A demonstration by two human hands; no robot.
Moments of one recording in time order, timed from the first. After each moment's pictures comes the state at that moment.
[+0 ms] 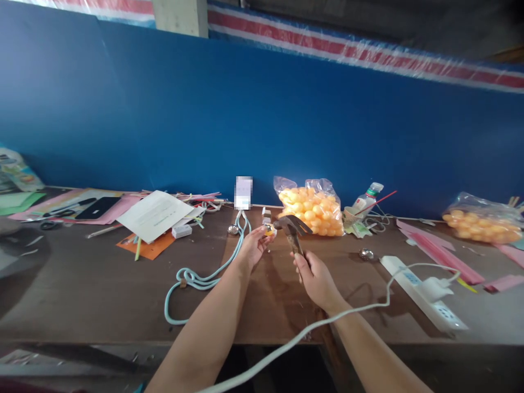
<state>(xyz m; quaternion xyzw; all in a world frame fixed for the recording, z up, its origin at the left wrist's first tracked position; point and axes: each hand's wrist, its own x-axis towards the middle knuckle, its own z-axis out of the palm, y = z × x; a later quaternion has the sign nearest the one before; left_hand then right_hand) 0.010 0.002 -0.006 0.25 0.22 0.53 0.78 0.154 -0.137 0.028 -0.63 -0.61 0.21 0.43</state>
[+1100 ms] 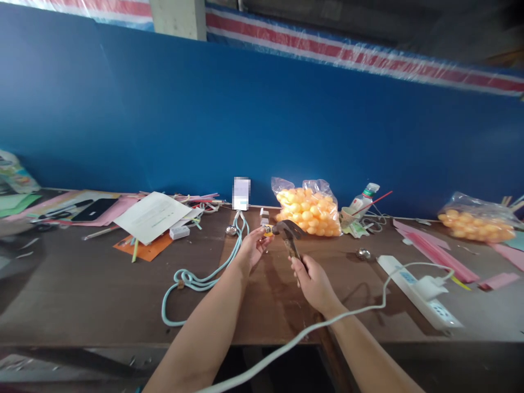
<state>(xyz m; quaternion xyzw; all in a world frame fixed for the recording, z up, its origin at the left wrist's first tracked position) 0.011 -0.001 -0.003 0.26 0.22 0.52 0.78 0.153 -0.144 0.022 -0.64 -0.61 0.19 0.42</state>
